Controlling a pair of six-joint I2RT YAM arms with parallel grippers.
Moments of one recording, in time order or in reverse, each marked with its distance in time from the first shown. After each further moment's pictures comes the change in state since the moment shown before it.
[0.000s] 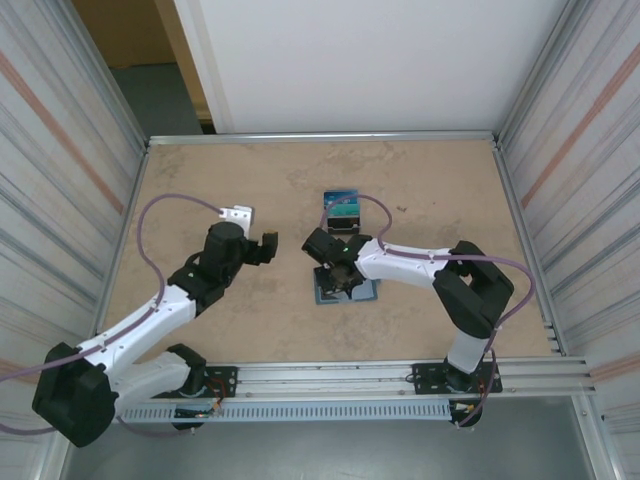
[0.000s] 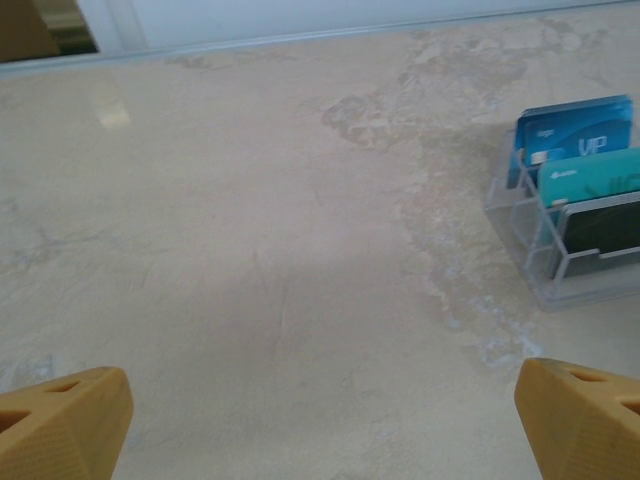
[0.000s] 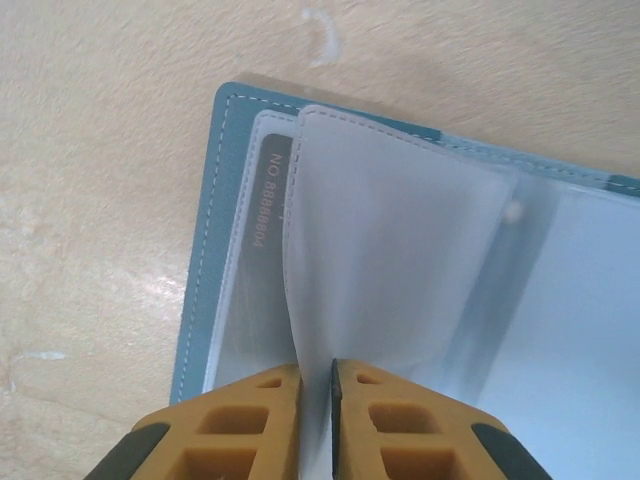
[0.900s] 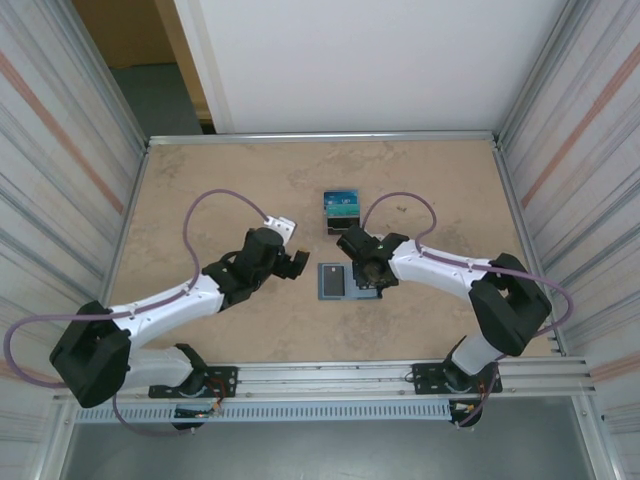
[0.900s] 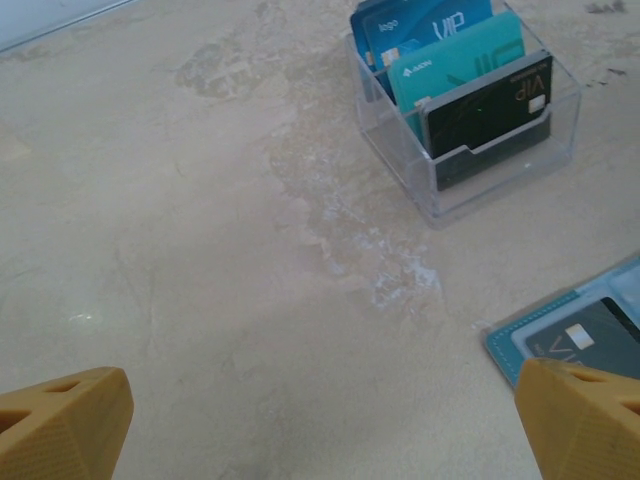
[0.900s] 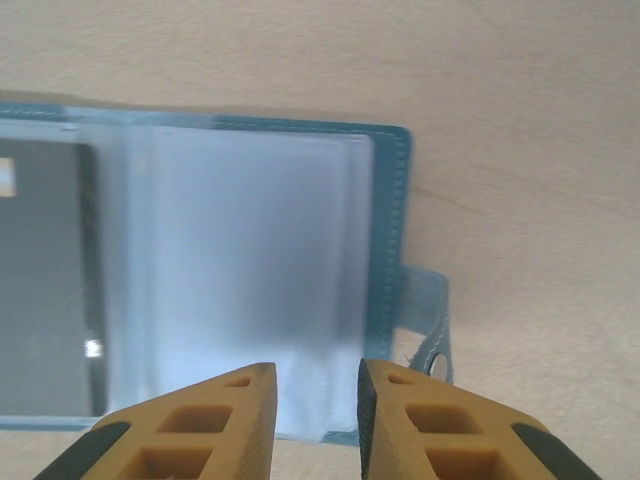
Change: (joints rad) left arm -0.201 0.211 0.062 0.014 -0.005 0.072; right arm -0.143 -0.198 -0.185 -0.084 0.143 0.086
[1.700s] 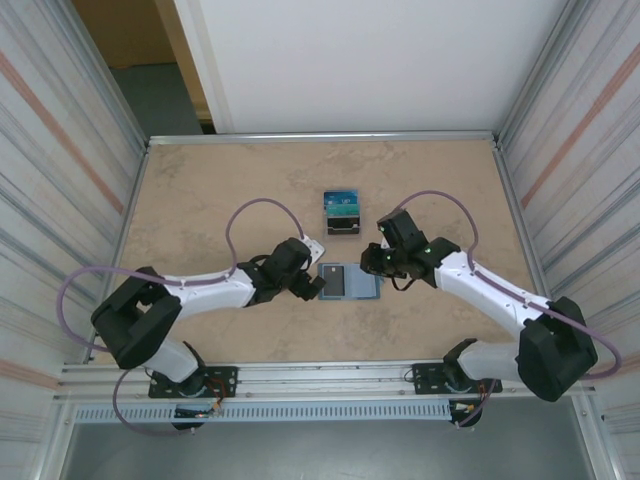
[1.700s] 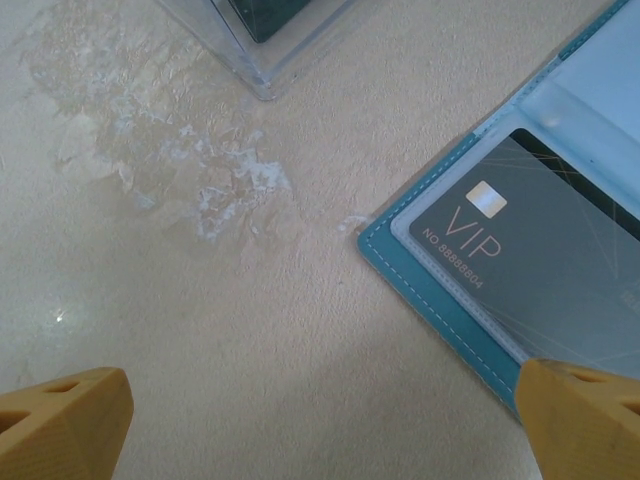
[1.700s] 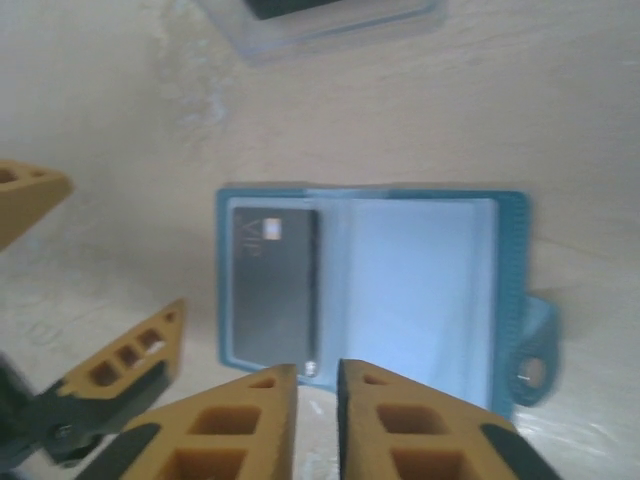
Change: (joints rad) left arm -0.079 0.282 0.042 0.028 0.117 0.122; right arm -0.176 -0.289 -0.133 0.249 -0.394 -0.004
